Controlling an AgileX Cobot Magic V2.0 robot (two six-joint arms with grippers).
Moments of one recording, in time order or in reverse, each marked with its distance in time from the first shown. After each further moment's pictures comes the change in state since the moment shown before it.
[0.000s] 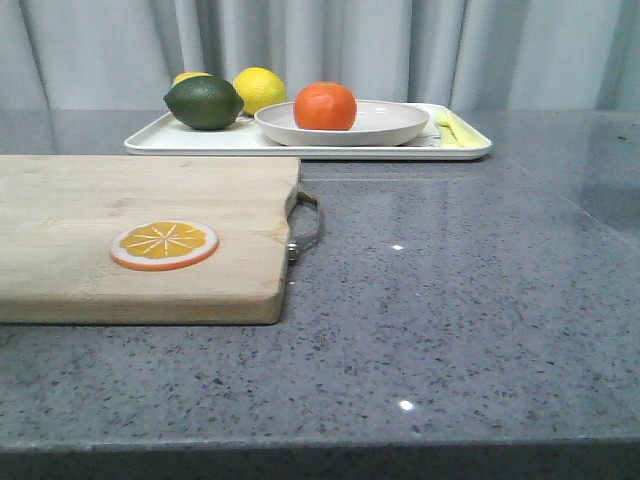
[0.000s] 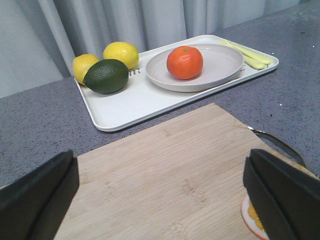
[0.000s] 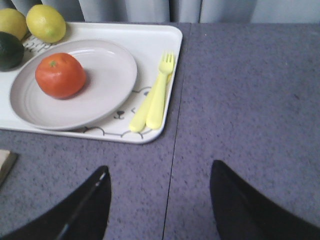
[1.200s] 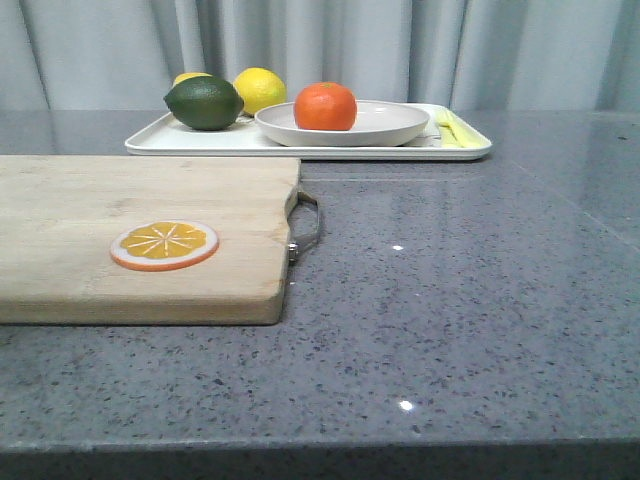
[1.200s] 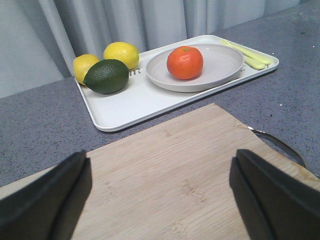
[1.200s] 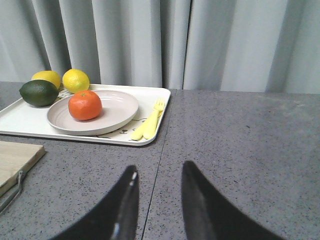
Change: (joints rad) left arm 0.000 0.000 0.000 0.000 0.000 0.000; right arm -0.001 -0.812 0.503 -0.050 -0.088 -0.007
